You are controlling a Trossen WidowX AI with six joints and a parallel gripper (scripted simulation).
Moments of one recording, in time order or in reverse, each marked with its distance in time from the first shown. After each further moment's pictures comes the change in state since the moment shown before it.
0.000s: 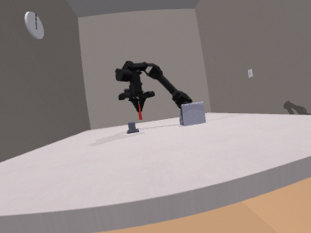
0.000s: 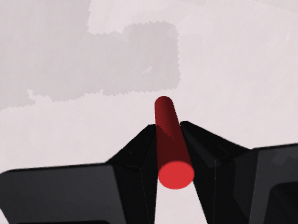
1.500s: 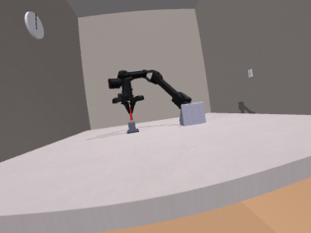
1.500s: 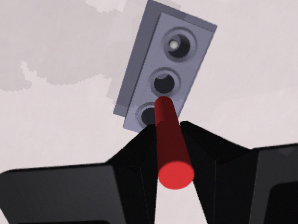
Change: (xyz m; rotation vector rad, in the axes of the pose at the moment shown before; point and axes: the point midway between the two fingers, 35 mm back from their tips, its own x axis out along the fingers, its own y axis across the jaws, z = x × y) arm 0.000 -0.012 0.136 0.016 -0.017 -0.007
